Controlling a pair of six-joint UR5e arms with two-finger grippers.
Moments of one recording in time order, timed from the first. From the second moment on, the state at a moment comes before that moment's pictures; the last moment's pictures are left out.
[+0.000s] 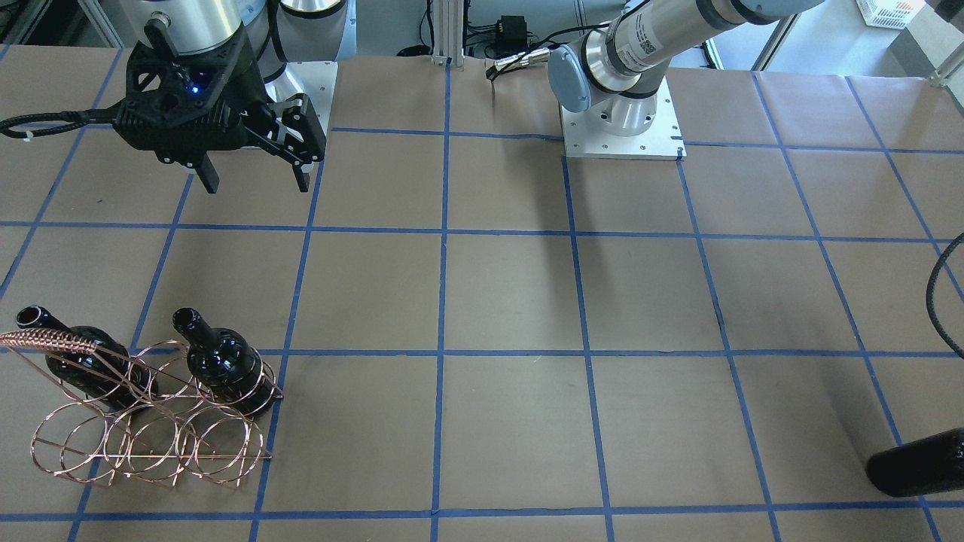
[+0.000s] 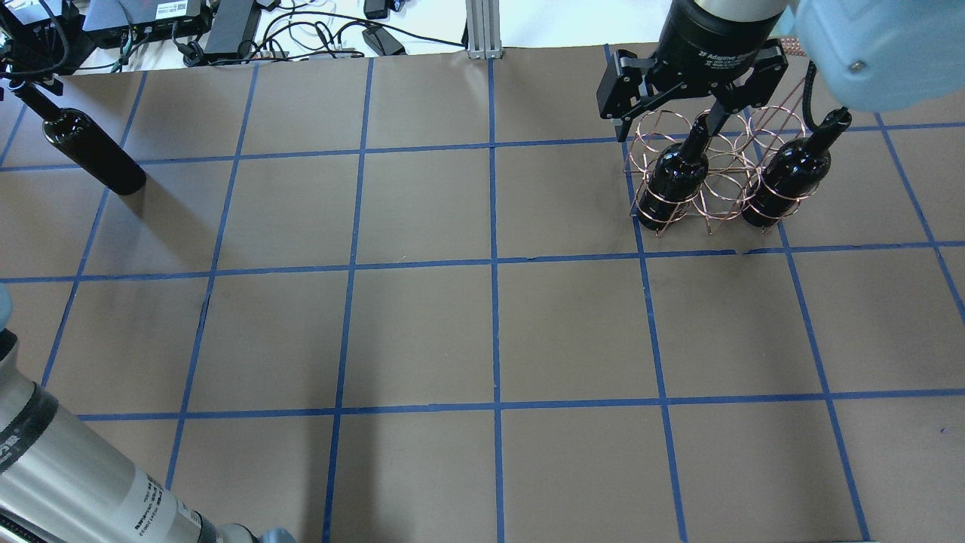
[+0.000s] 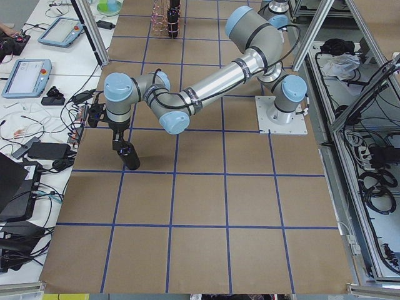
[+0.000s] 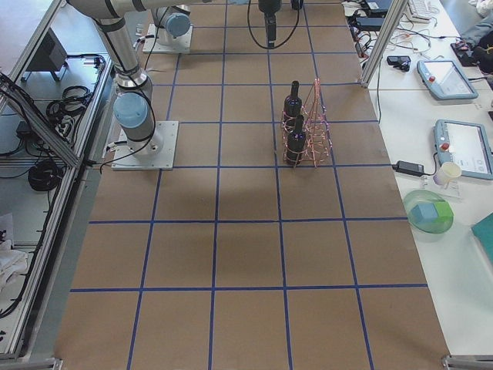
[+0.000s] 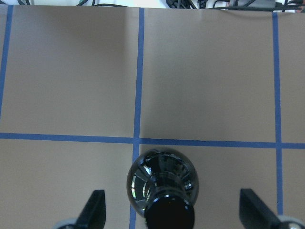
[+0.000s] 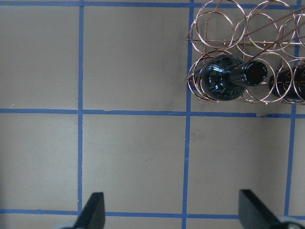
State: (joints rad) left arm -0.98 -2.19 -1.07 -1.22 1.43 0.53; right arm 1.67 -1.53 1.46 -1.59 -1.57 0.07
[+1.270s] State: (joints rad) left arm -0.98 -2.21 -1.08 -1.18 1.42 0.57; right arm 1.67 -1.53 1.46 -1.59 -1.57 0.08
